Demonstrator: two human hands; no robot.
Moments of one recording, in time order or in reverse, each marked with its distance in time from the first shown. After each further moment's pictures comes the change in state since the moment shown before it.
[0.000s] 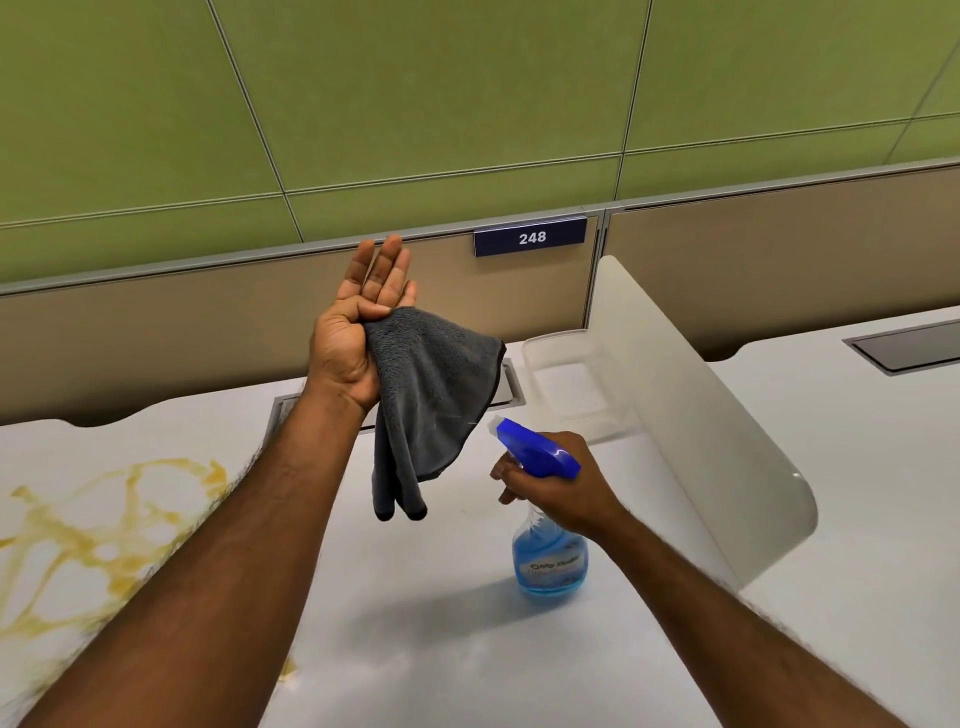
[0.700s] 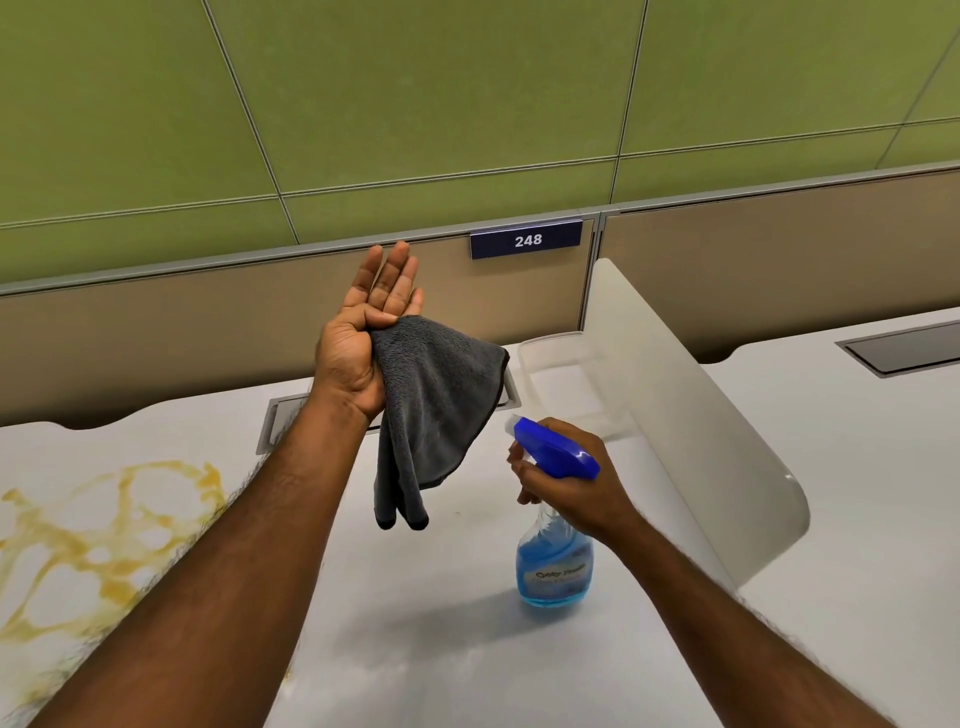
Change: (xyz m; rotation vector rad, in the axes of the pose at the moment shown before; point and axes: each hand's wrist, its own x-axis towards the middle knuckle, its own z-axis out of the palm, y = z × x) left_hand -0.007 -0.009 0.005 -0.008 0.053 -0.029; right_hand -0.006 -0.001 -0.012 0.063 0.083 -0.118
